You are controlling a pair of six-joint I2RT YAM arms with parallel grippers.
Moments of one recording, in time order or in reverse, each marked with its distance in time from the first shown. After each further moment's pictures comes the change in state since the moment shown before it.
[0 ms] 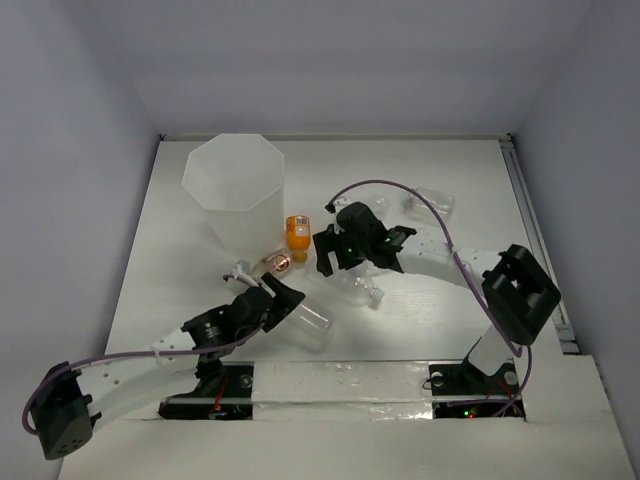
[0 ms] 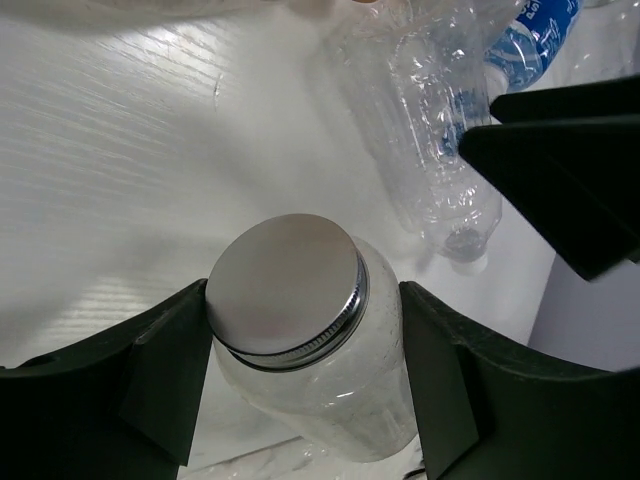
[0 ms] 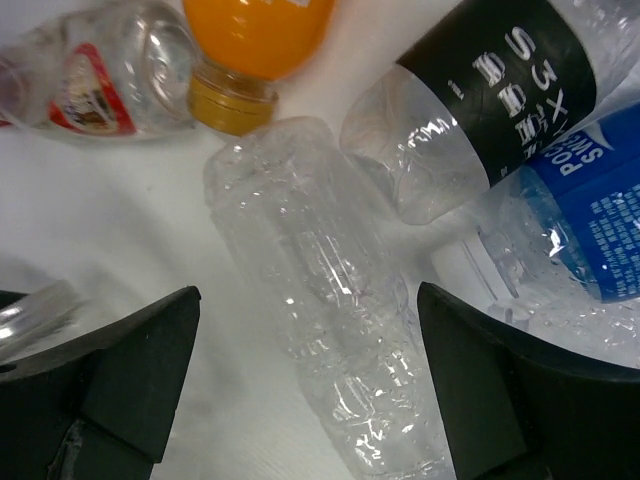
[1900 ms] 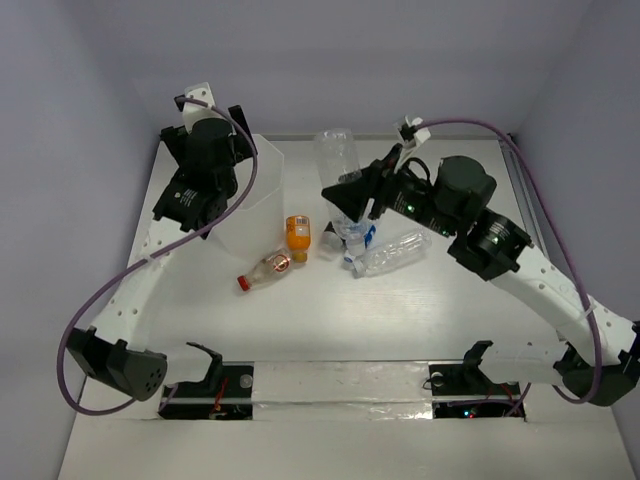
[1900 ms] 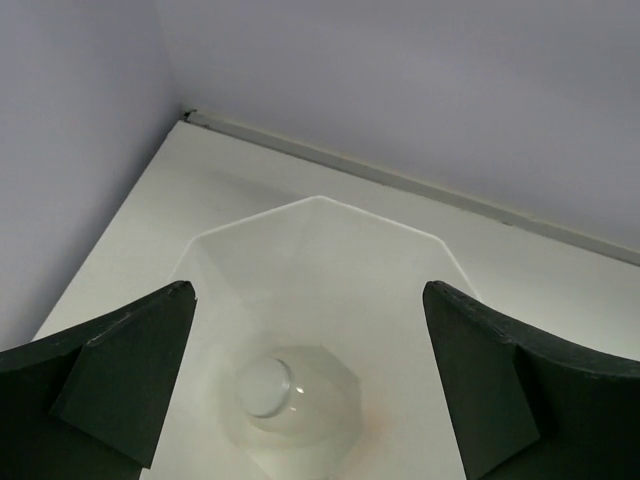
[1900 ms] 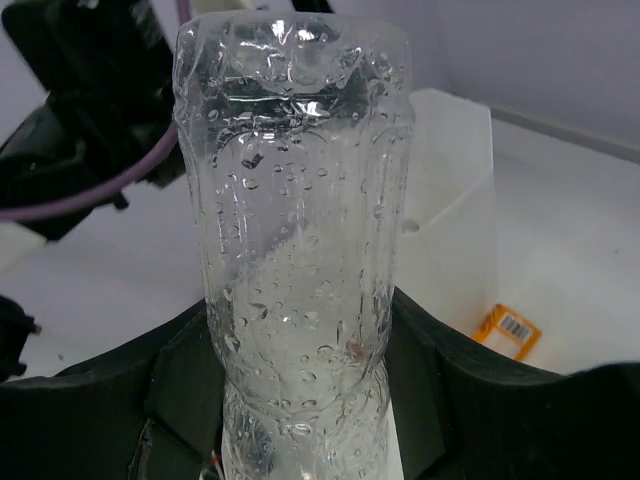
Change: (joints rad) left arm 0.542 0.588 1.229 -0.213 -0.314 1.142; right arm 0.037 -0.469 0.322 0.029 -0.113 0.055
